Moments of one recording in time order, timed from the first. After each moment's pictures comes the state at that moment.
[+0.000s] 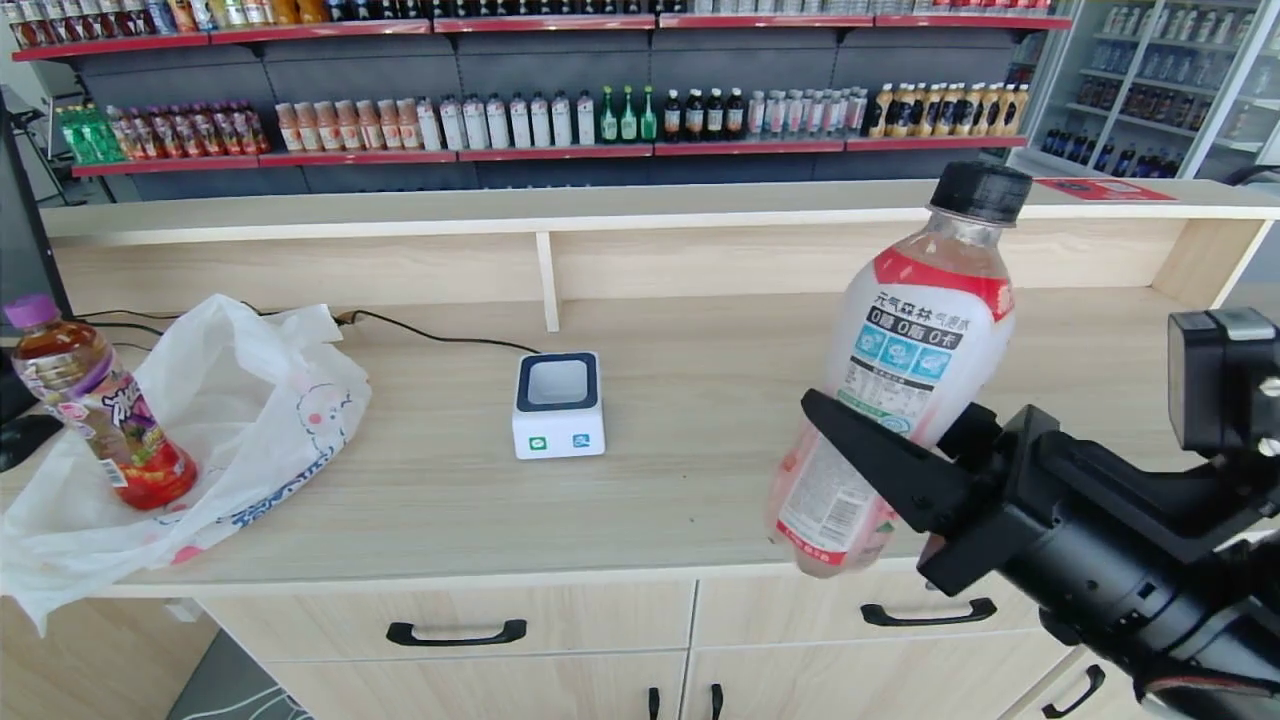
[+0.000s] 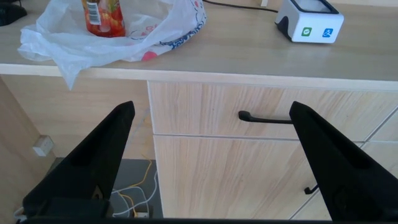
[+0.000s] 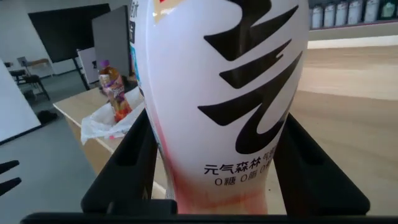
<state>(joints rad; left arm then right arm) 0.00 0.00 0.00 0.00 0.00 0.01 0.76 1.55 -0.32 -1.57 0.06 0.13</state>
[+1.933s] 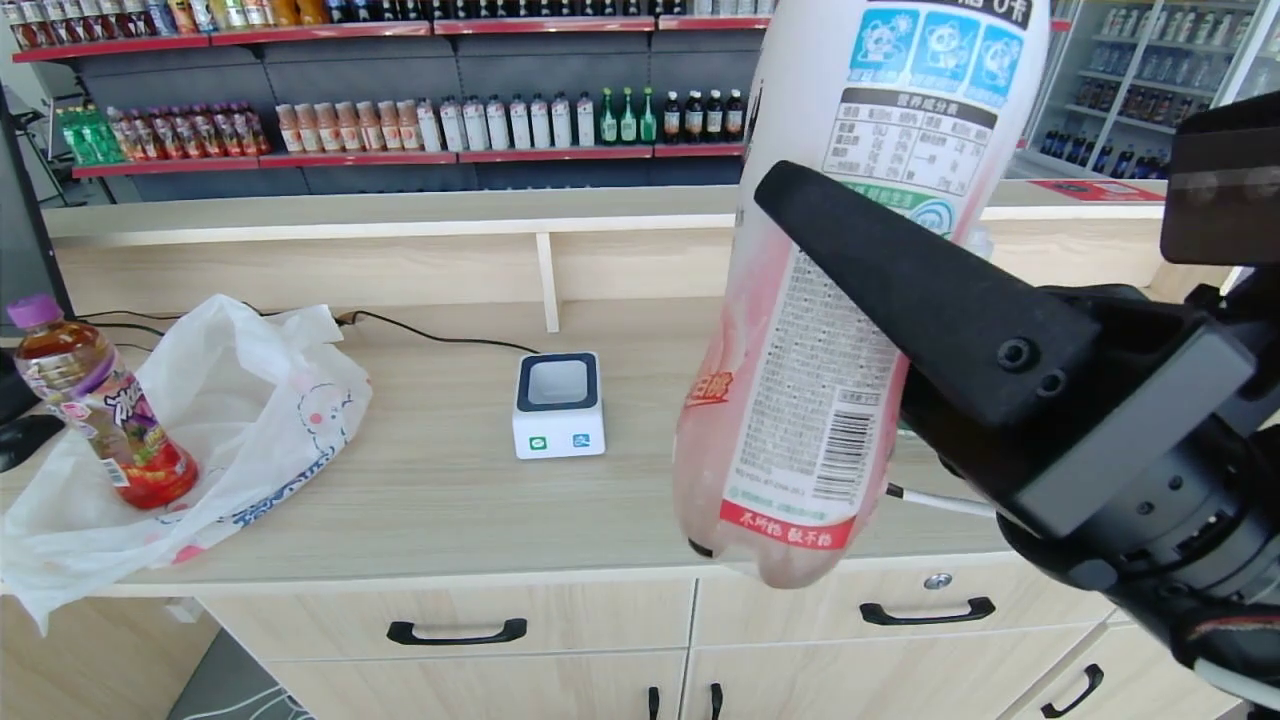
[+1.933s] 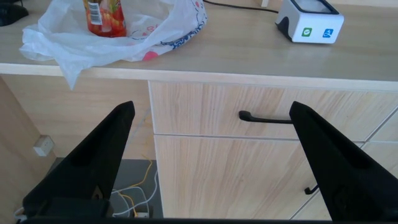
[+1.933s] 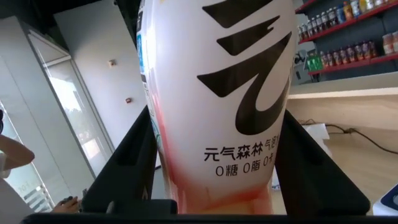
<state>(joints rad) 0.00 0.00 0.00 0.00 0.00 0.01 0.91 1.60 -0.65 -1.57 0.24 0.49</state>
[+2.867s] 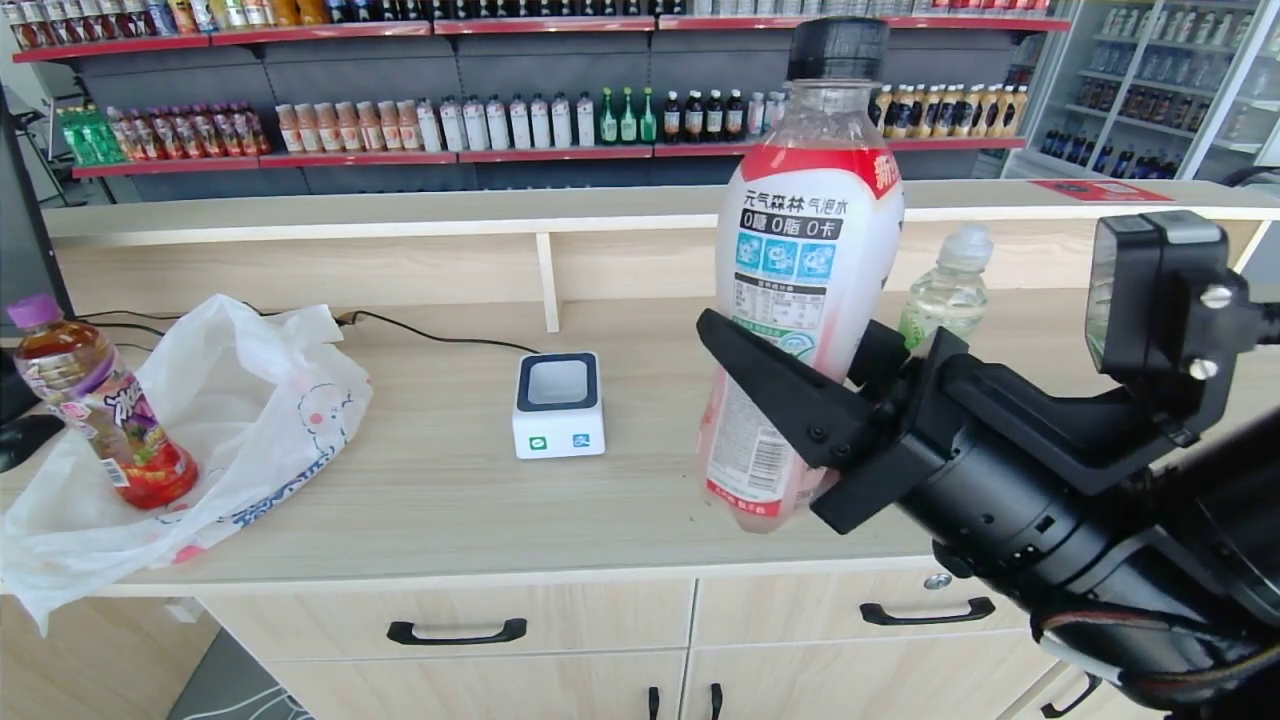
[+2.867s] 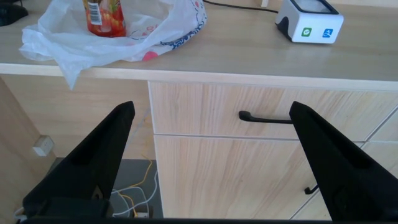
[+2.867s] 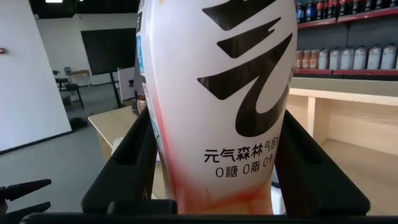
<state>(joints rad) 0.00 0.00 0.00 0.00 0.00 0.01 0.86 1.66 -0.57 -1.57 0.05 0.07</state>
